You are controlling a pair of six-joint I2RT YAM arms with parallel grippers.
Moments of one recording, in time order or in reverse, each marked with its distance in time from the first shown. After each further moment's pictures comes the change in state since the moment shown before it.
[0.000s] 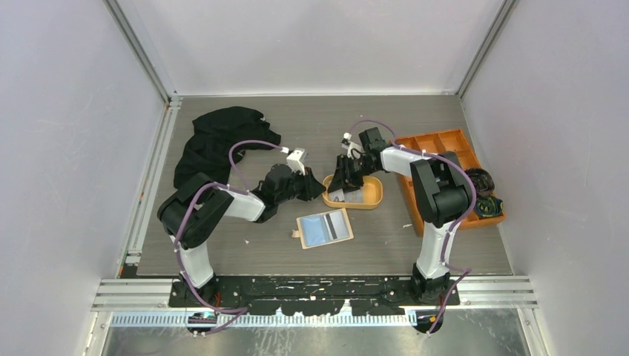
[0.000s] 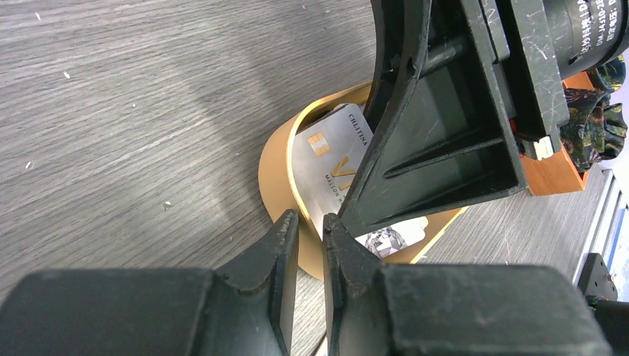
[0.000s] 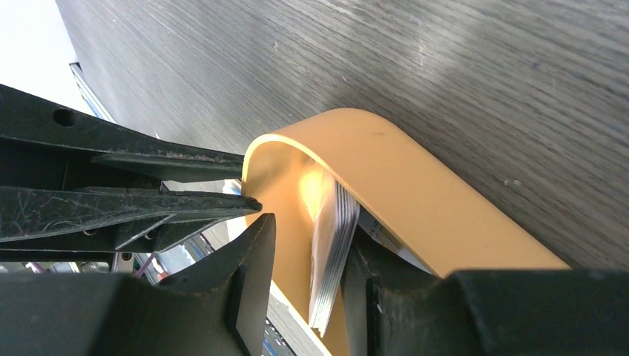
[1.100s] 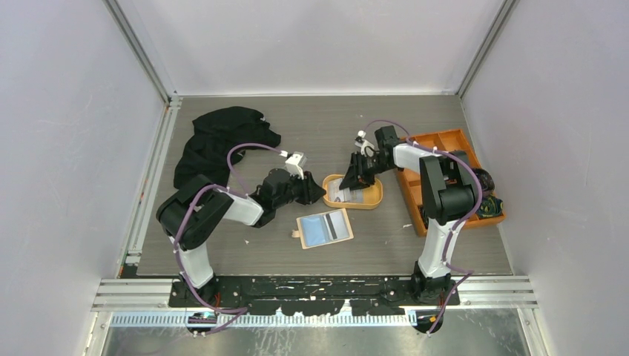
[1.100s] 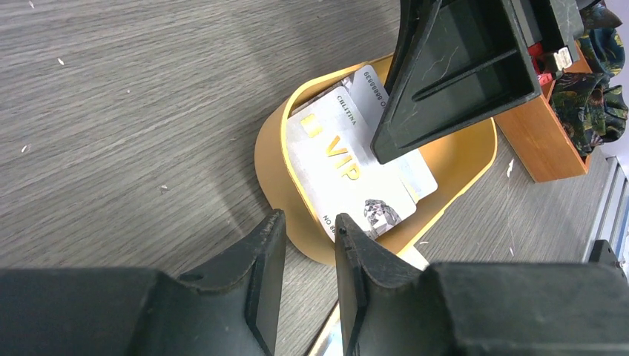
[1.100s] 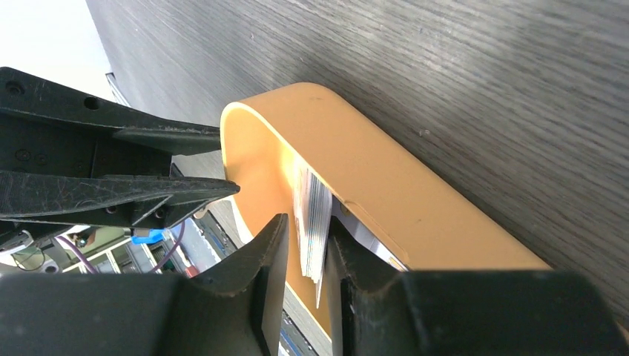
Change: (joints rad) left arm -0.004 -0.010 -0.055 0.069 -0.006 0.022; right arm -0.111 0.005 0.006 -0.076 -0.082 -0.045
